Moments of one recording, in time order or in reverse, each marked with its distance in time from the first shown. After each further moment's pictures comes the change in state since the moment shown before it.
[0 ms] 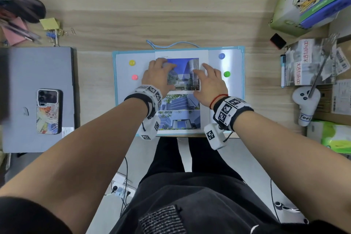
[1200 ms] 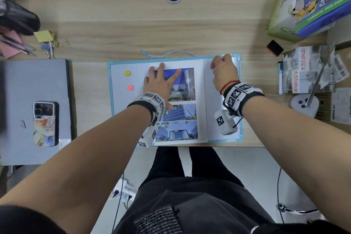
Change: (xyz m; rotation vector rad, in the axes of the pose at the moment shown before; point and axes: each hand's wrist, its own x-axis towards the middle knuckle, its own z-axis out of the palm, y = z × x) left_hand 0.017 0.021 0.004 0.396 -0.209 -0.010; right_hand 0.057 0.040 -0.043 0.080 0.166 0.083
